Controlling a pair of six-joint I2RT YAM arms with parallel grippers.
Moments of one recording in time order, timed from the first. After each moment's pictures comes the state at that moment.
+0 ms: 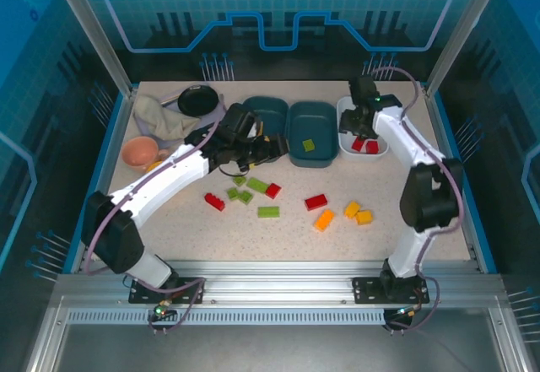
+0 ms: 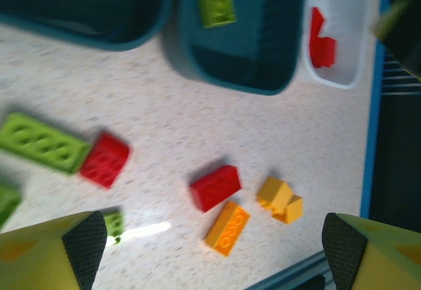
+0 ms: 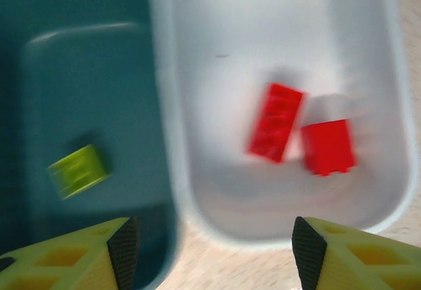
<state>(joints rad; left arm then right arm) -0.55 1.50 1.31 -0.68 0.21 -0.90 0.27 1.72 1.51 -0.82 0.18 0.37</state>
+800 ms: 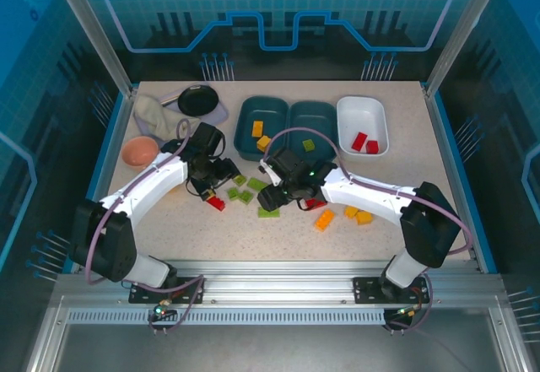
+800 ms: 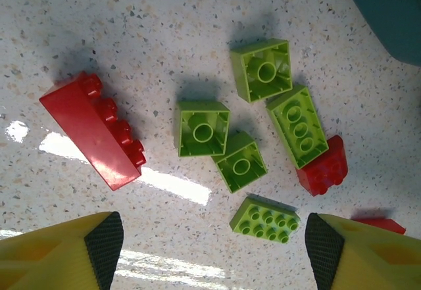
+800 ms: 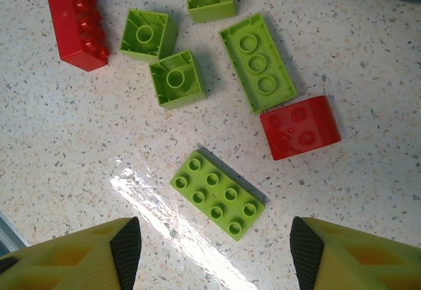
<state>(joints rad) -0.33 1.48 1.09 -0.89 0.15 -1.01 0.87 1.62 1.15 -0.56 -0.05 0.26</state>
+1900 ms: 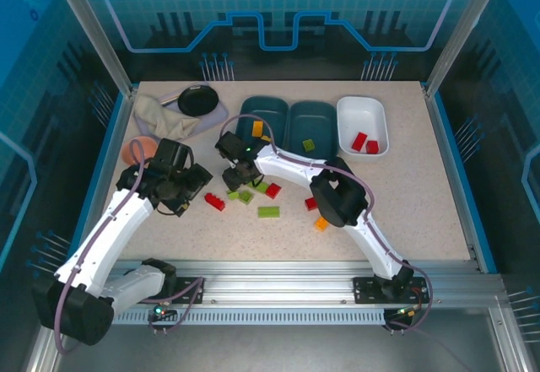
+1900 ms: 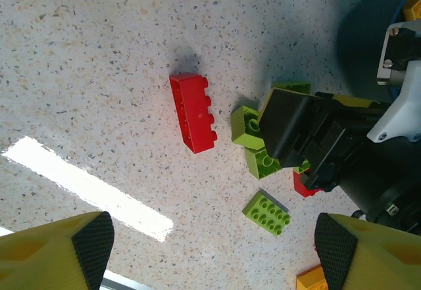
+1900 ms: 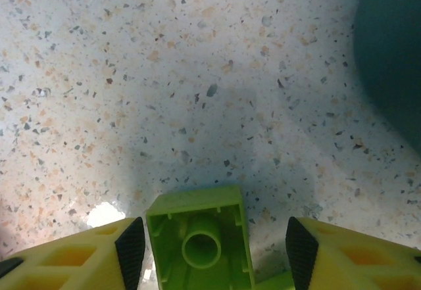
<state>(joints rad) -0.26 1.04 0.97 -1.05 0.05 -1.16 0.89 2.38 1.99 -0.81 0.09 0.26</state>
